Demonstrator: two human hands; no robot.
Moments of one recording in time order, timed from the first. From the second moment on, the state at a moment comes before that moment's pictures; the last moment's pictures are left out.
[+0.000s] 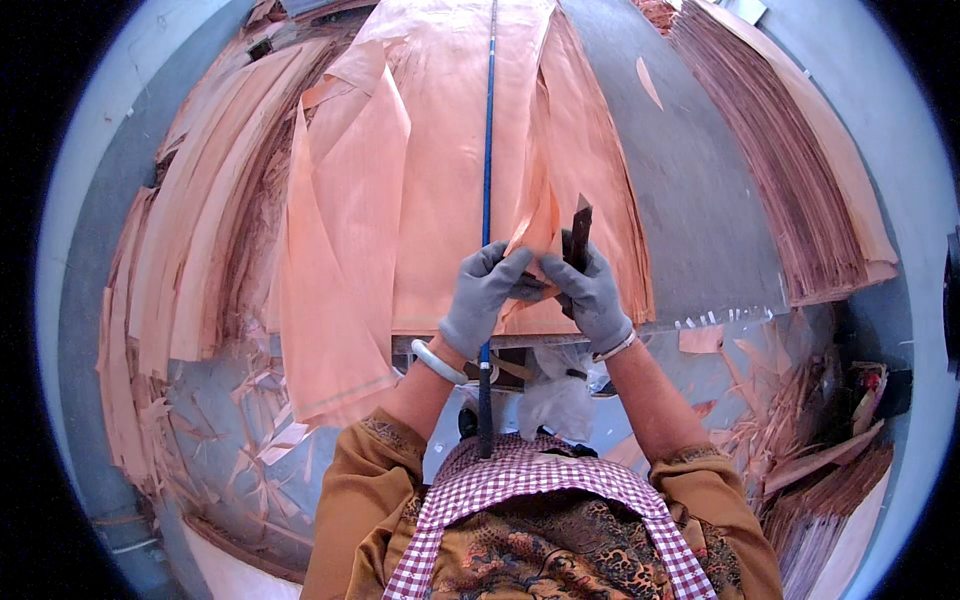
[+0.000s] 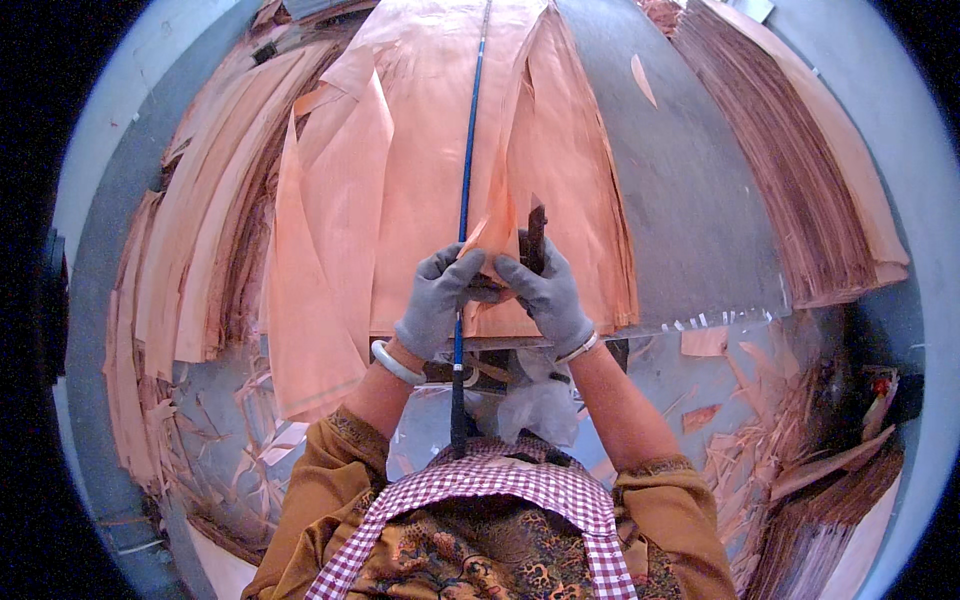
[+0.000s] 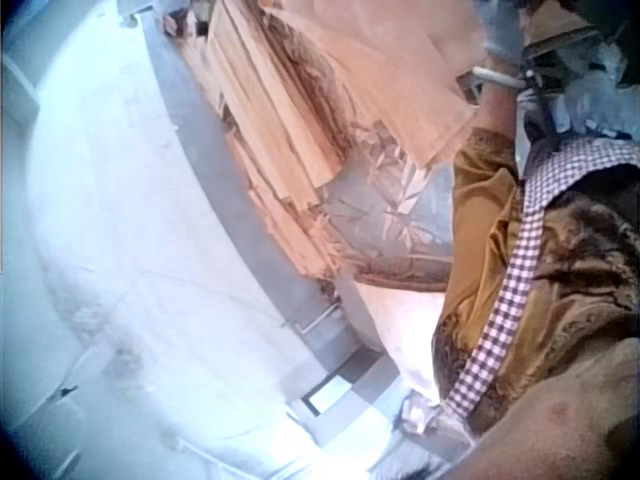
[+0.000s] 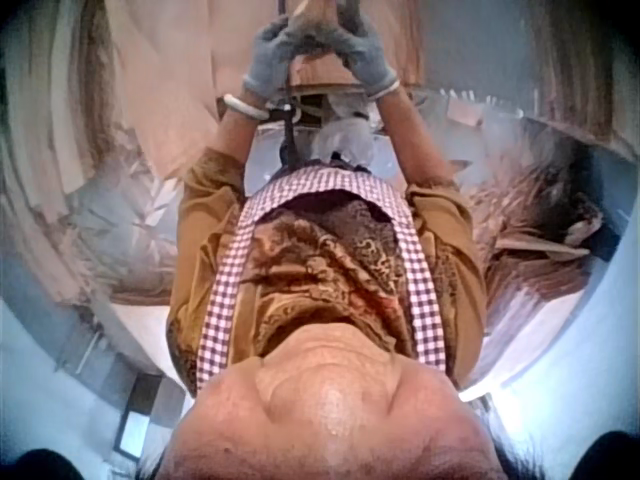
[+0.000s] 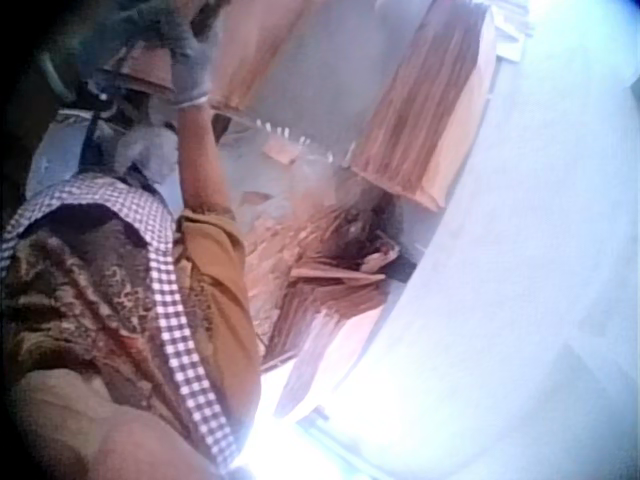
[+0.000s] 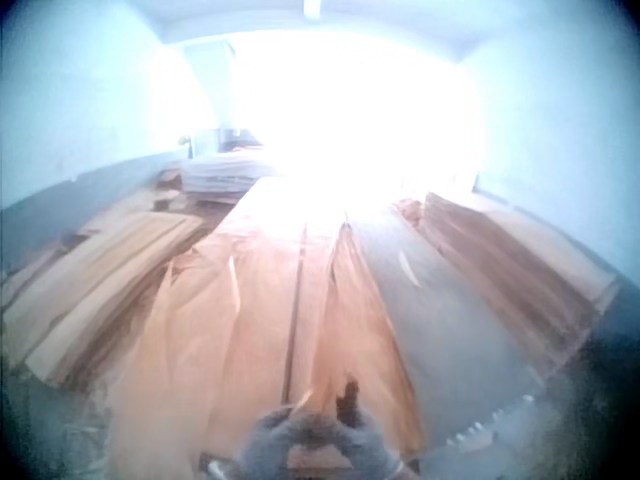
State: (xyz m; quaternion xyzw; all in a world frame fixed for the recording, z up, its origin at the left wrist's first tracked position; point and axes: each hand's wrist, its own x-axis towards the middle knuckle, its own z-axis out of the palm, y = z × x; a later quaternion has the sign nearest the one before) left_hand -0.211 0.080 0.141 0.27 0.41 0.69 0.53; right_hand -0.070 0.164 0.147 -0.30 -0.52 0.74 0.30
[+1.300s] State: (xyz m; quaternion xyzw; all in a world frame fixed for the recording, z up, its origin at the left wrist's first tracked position) left_hand -0.336 -0.043 0.102 0.26 0.94 0.20 0.08; right_hand -0.065 0.053 0.058 -0.27 -0.43 0.84 0.17
